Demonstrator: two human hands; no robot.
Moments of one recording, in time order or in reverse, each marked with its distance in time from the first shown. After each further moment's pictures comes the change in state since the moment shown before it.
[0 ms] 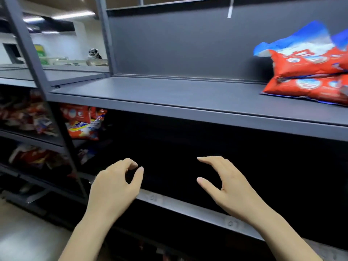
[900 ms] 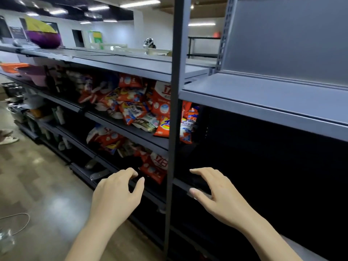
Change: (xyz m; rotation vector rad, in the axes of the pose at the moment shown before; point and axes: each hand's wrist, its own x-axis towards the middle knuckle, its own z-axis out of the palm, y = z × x) left_hand 0.104 -0.359 -0.145 0.211 0.009 -0.204; right_hand 0.220 -0.241 0.288 0.018 -0.276 -0.193
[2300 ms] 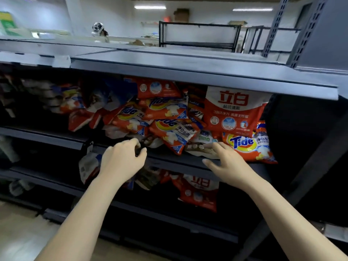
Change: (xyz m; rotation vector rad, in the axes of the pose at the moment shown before) left_hand 0.451 -0.332 -0.008 0.082 -0.200 0.353; right_hand 0.425 -0.135 0.174 -0.164 0.181 0.411
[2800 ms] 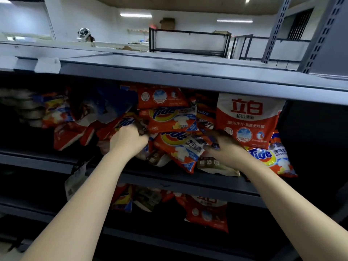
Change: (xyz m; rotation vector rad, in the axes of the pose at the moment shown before) left_hand 0.150 -0.051 0.040 -0.231 -0.043 -0.082; right_hand 0.120 -0.013 0.025 0.032 0.001 0.198
